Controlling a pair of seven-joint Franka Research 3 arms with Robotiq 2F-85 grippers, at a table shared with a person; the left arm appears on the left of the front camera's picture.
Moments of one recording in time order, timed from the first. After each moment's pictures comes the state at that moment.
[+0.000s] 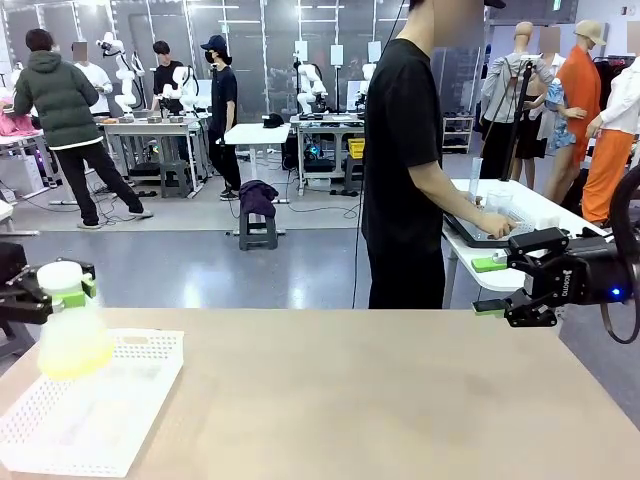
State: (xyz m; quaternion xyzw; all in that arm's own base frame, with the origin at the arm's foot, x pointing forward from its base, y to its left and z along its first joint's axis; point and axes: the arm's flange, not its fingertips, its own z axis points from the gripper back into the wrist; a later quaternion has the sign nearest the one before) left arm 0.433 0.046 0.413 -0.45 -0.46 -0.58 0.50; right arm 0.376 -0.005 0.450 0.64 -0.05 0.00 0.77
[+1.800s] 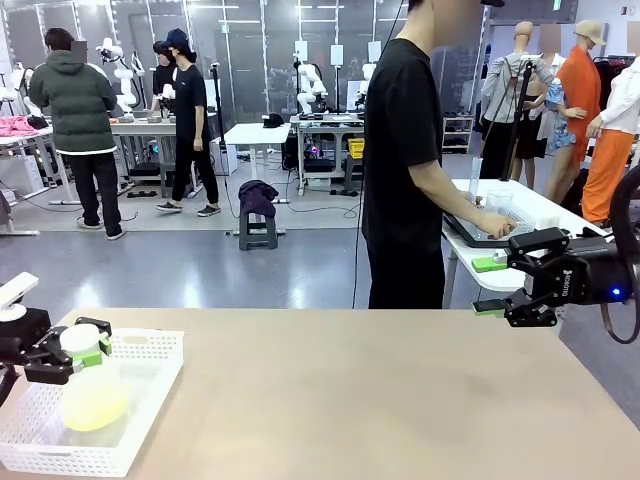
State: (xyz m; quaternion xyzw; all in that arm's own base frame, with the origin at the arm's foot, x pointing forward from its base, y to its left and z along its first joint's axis) left arm 0.453 0.057 0.288 -0.48 -0.46 -0.56 0.49; right arm 0.376 -0.006 0.450 0.64 -0.05 0.00 0.77
